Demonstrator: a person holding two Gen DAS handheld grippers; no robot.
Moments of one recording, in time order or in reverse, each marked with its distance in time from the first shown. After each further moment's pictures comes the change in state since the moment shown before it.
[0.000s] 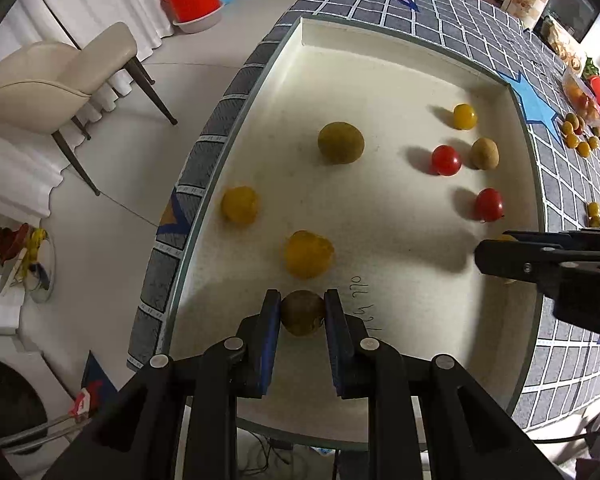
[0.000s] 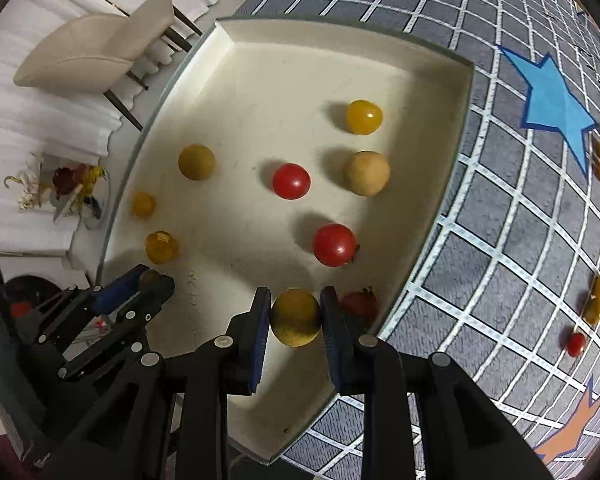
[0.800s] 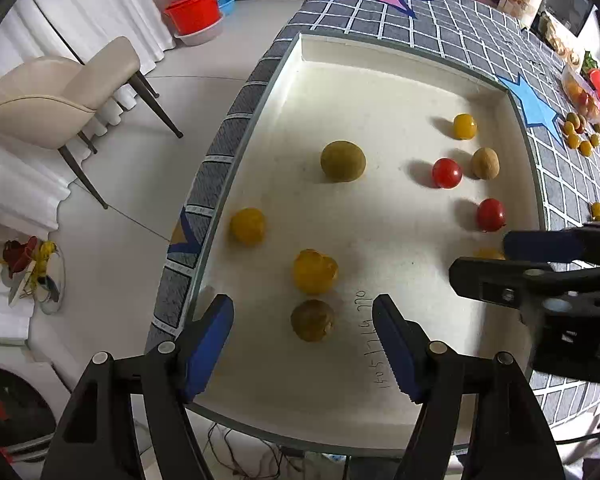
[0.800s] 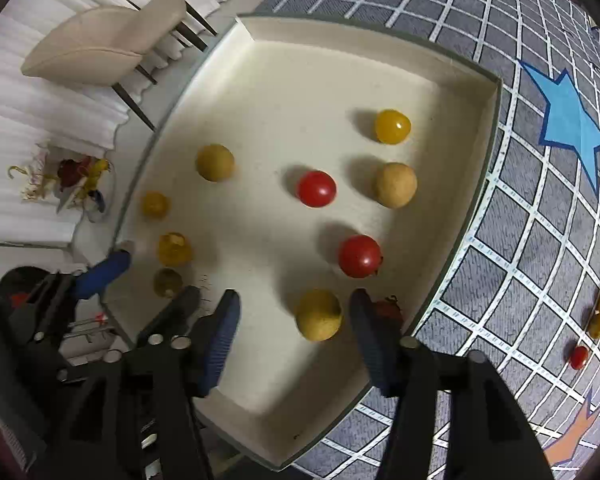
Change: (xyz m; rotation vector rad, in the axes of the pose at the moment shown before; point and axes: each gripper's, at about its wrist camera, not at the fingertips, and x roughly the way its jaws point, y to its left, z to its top) left arm -0.011 -0.010 0.007 0.023 -0.031 0.041; right arm 0.004 0.024 0.005 -0.026 -0.015 0.022
